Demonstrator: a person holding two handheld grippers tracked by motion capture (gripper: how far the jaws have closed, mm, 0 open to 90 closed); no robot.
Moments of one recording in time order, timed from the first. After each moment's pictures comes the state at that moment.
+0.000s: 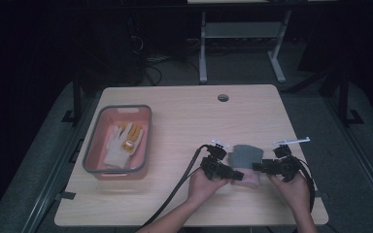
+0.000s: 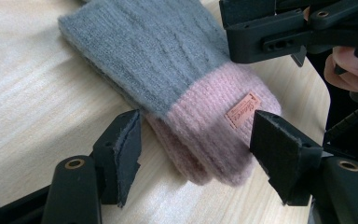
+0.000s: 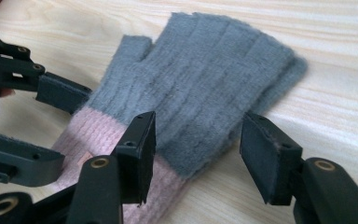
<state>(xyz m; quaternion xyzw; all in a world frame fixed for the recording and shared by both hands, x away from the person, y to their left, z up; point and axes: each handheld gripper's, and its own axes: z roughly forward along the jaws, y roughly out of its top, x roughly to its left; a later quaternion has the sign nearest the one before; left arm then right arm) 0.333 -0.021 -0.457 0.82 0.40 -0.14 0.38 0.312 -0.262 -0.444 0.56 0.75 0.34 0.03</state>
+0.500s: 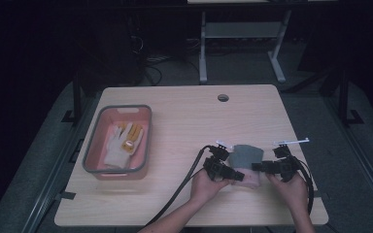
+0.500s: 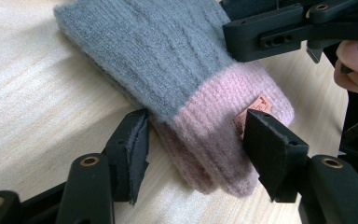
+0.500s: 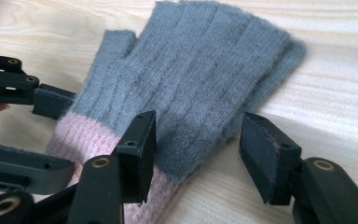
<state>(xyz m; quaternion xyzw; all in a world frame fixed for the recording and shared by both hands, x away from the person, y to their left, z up) 0.334 -0.028 -0.461 0.83 0.40 -0.13 0.37 0.317 -0.262 -0.453 0.59 0.73 0.33 0.01</state>
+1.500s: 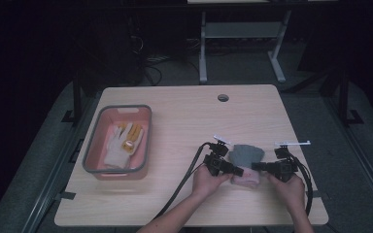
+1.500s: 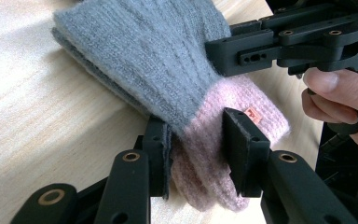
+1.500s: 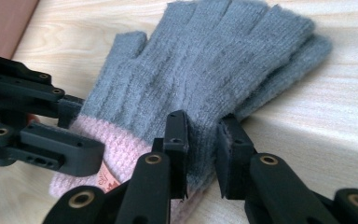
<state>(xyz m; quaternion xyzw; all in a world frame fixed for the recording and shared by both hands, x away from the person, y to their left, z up) 0.349 -0.027 -0.464 0.81 0.41 -0.17 0.38 0.319 -0.268 -0.467 0.60 0.70 0.38 -0.04</state>
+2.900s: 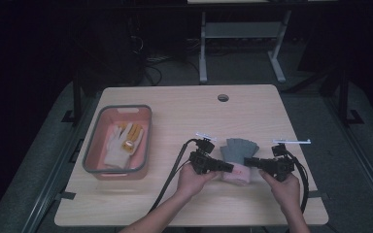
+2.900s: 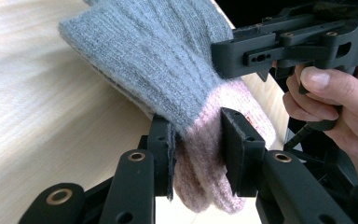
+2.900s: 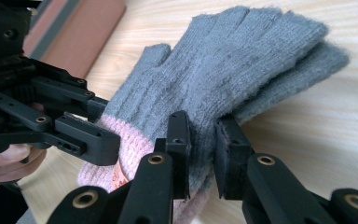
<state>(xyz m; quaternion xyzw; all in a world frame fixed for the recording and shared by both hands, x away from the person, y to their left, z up) 0.339 0.021 -0.430 0.80 0.38 -0.16 0.43 0.306 -0.243 -0.433 0.55 0.70 0.46 -0.04</state>
